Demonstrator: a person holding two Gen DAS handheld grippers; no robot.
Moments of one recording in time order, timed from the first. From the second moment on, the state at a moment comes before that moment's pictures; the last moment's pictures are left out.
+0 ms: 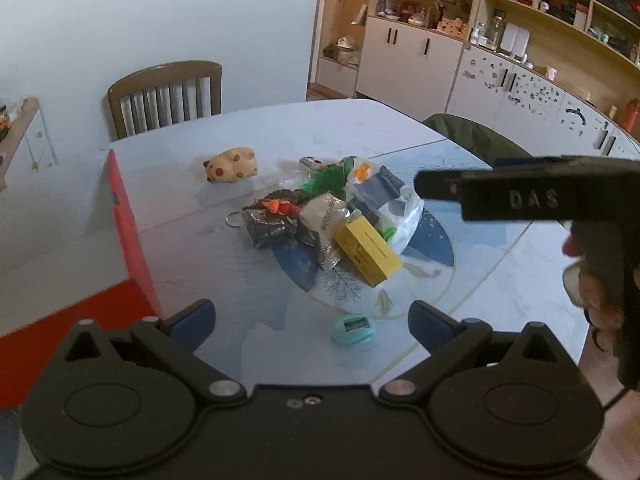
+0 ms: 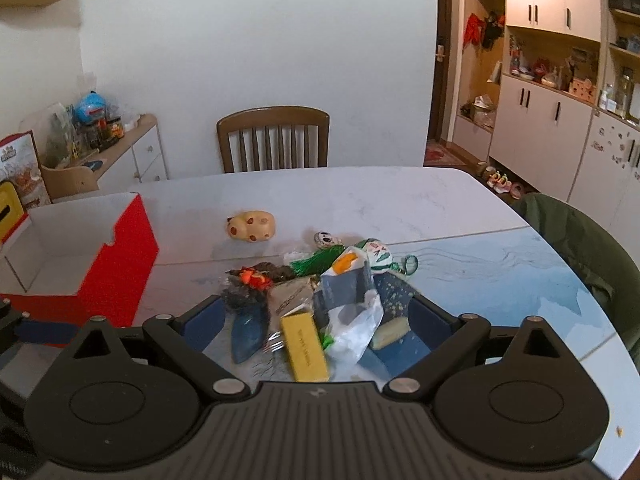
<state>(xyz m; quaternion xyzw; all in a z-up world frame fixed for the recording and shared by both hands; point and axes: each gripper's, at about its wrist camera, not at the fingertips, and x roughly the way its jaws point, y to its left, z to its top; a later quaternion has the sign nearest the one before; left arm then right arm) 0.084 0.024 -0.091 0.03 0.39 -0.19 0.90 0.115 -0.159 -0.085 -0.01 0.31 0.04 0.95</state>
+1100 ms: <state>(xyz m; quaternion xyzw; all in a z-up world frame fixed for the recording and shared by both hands) 0.113 -0.053 -0.182 0.04 0.45 -0.09 0.89 0.233 -0.217 -0.163 0.01 0.42 0.13 0.90</state>
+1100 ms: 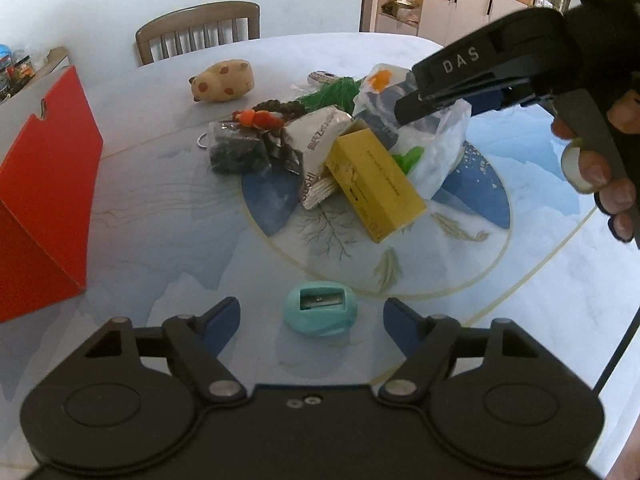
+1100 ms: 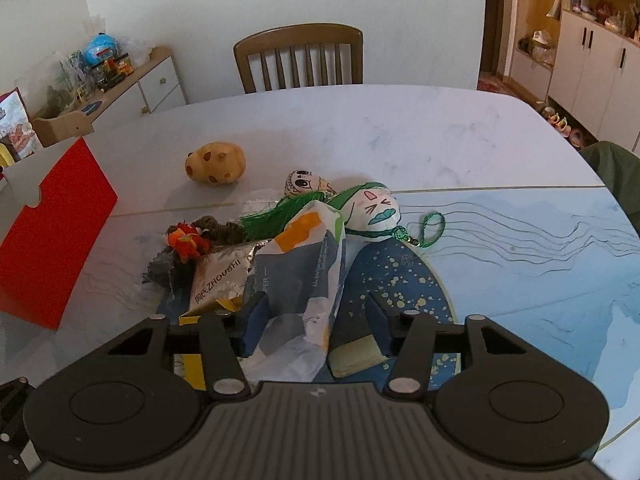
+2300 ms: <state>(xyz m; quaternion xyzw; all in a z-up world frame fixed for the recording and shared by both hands) 0.120 -0.004 -0.124 -0.03 0.42 -0.09 0.90 0.202 -0.217 -0.102 0.05 0.38 0.16 0.91</state>
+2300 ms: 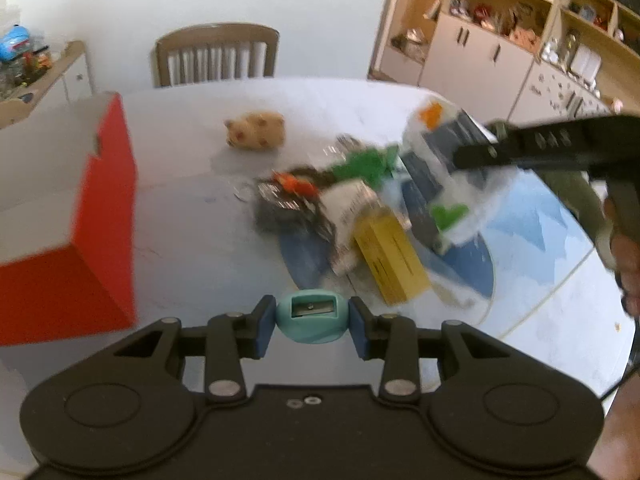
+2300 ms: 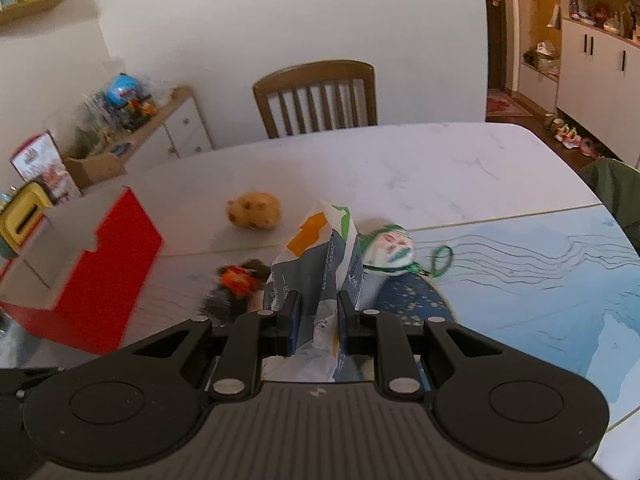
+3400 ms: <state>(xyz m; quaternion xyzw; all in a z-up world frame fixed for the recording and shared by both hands) 0.149 0.200 -0.057 -0.06 0.39 0.01 0.92 0.191 -0.004 -0.038 0.04 0.36 0.28 0.89</state>
